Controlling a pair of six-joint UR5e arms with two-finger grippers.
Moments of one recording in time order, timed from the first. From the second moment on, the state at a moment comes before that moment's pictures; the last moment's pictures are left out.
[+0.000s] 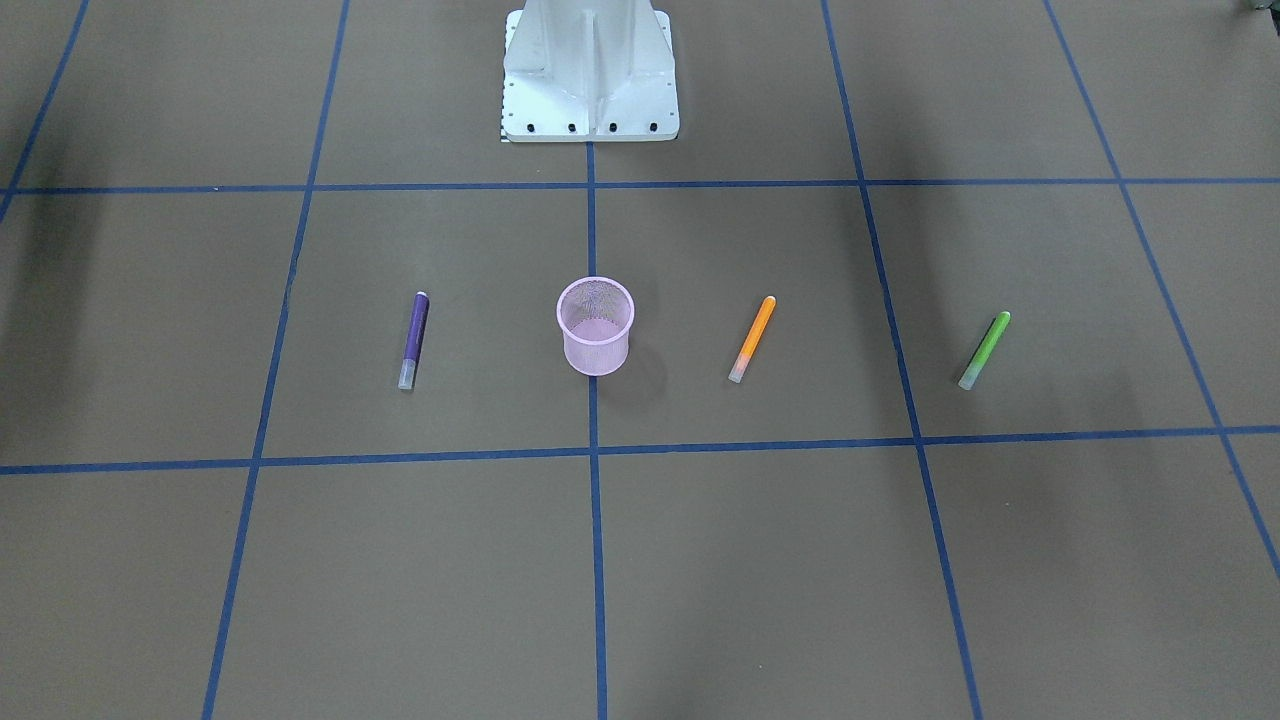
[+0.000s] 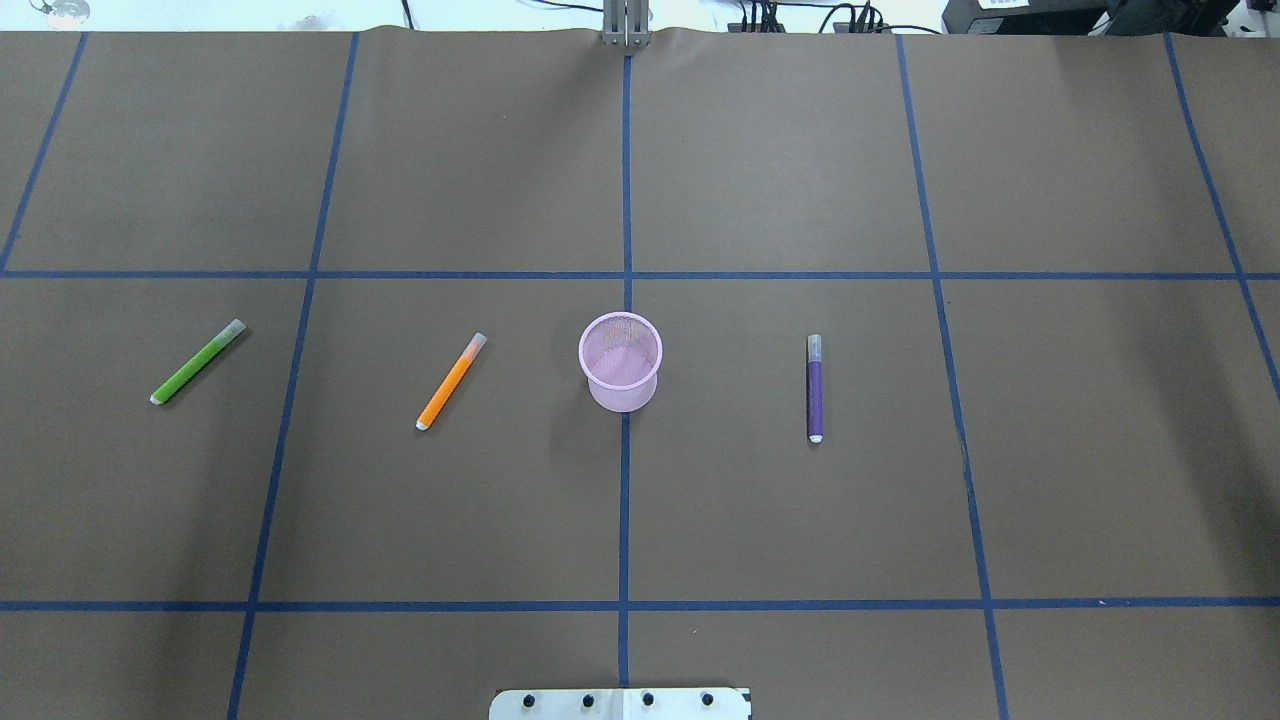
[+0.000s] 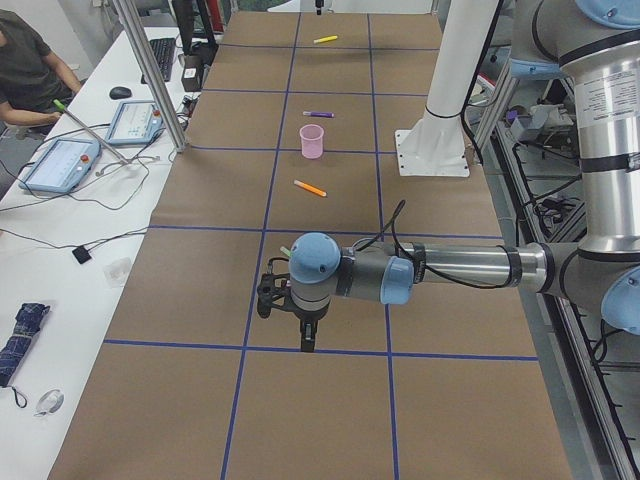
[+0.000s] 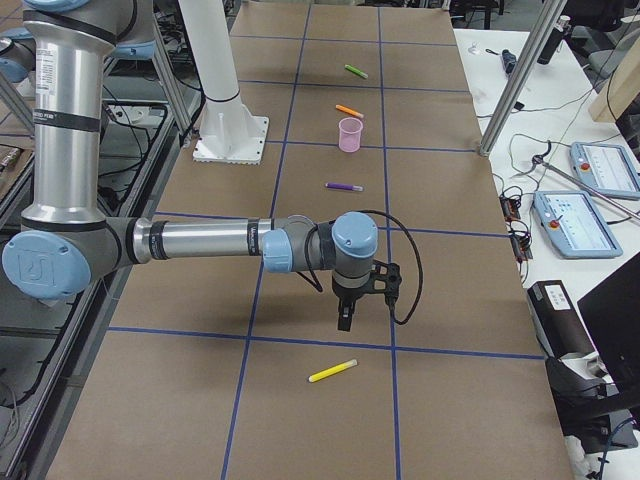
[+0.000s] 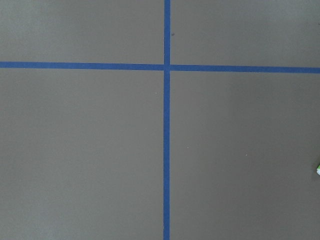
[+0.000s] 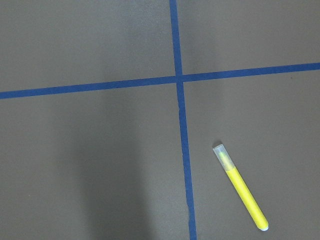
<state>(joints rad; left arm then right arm) -1.57 -1.35 -1.79 -1.70 -2.41 -0.08 1.49 -1.68 1.75 -1.53 2.36 0.23</state>
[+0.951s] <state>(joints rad) -1.56 -1.34 -1.78 -1.74 -2.46 -0.08 1.43 -1.68 1.63 -1.38 2.34 0.07</state>
